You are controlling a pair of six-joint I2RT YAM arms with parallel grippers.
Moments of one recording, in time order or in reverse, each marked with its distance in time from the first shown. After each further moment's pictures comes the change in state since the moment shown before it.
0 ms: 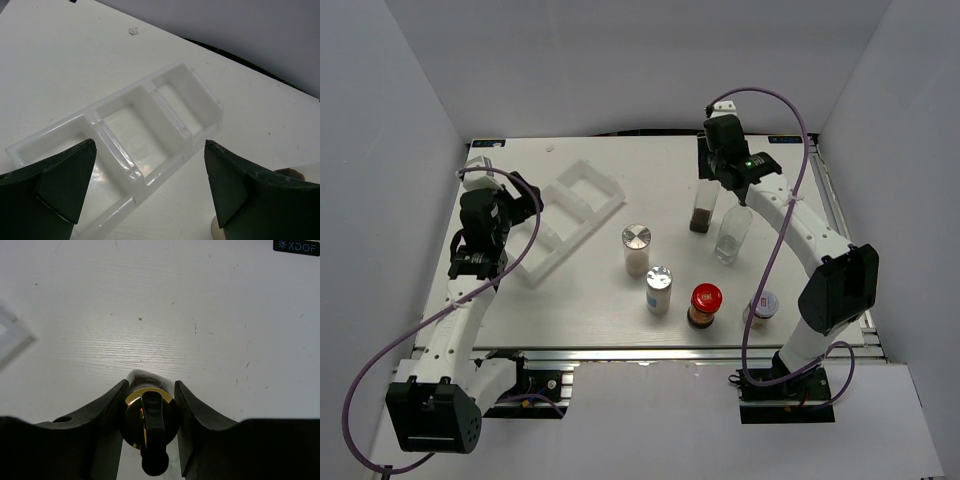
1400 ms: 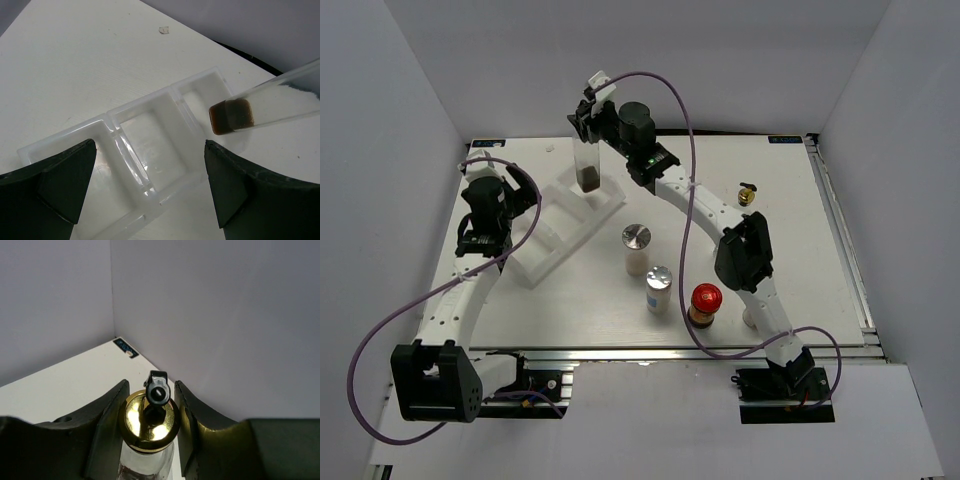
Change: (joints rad) left arm 0.003 0.154 0.055 0.014 -0.122 -0.029; right arm 0.253 0.638 0.679 0.709 -0.474 -0.265
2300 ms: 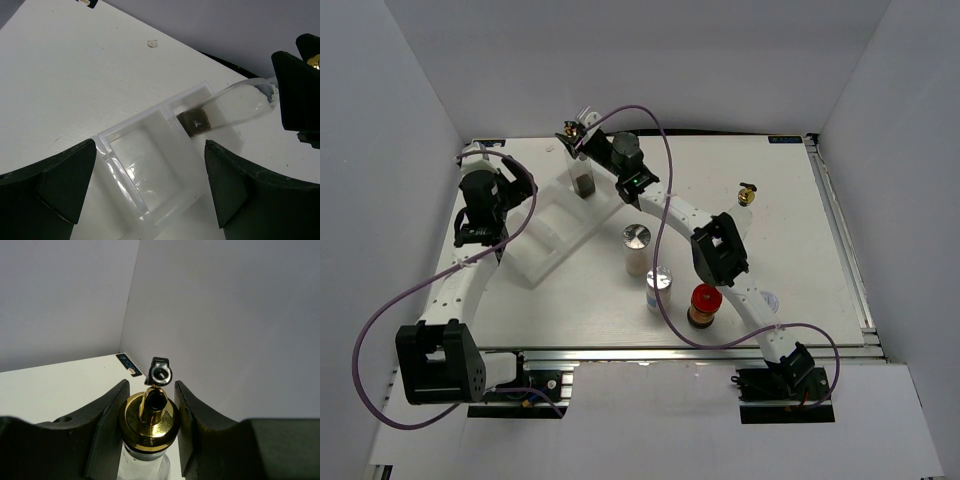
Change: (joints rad) left arm 0.055 0.093 0.022 0.121 0.113 -0.002; right arm -0.002 0.295 0.097 0.394 -0.165 -0.103
